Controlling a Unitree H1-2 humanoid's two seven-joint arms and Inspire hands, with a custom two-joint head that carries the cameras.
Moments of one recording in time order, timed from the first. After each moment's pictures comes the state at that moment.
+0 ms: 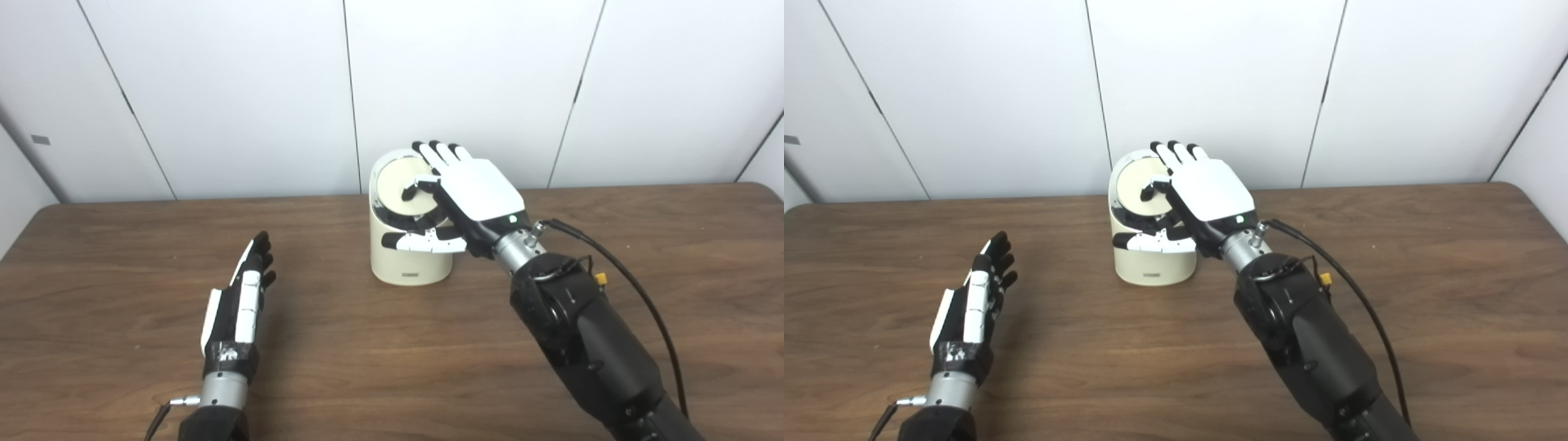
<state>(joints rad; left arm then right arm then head) -0.05 0.01 0.06 -0.21 -0.02 0.14 0.02 -0.52 -0.22 0.38 -0.15 -1.00 0.24 0.30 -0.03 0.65</state>
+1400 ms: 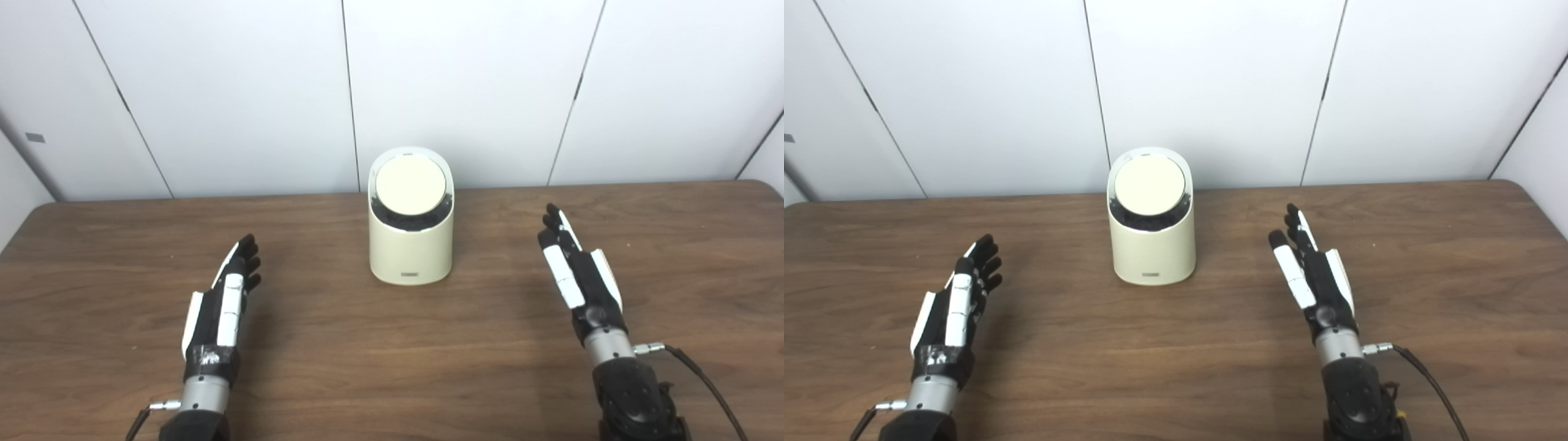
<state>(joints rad) -0.01 0.07 0.08 -0.20 -0.02 0.10 0.00 -0.12 -0.06 -0.06 -0.17 -0.22 0.23 0.03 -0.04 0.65</state>
